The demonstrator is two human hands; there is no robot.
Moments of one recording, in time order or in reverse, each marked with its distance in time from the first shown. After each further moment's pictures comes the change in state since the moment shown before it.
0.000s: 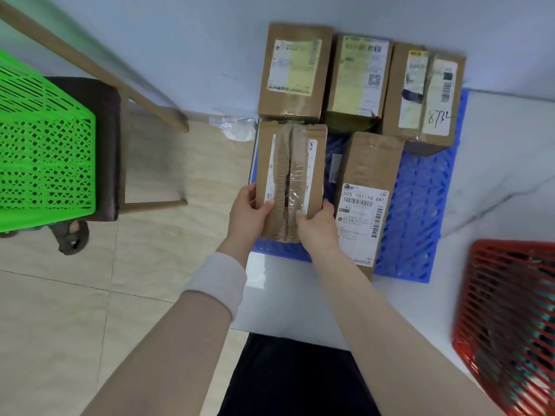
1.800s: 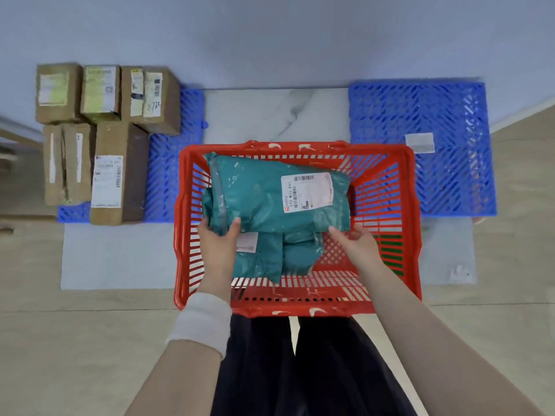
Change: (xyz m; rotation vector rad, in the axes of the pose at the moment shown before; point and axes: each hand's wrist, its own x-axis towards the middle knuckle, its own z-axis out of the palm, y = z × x) left_hand -0.359 0.045 0.416 -0.026 0.259 0.086; right_hand -0.071 0.294 -0.575 0.239 0.176 0.006
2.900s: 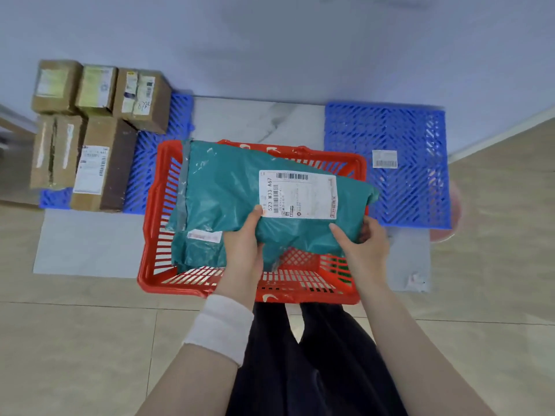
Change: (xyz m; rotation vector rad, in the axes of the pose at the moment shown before) left_hand -0.118 0.051 0.067 -0.900 -0.143 -0.352; right_hand -0.046 -0.014 -0.091 -0.016 0.191 -0.397
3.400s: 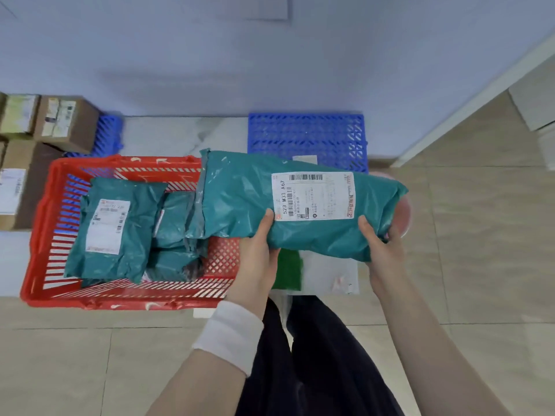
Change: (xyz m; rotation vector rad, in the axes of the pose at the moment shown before) left_hand -0.095 -0.188 0.149 0.000 -0.241 -0.034; right_hand 0.100 0.060 -0.234 0.567 -0.027 0.261
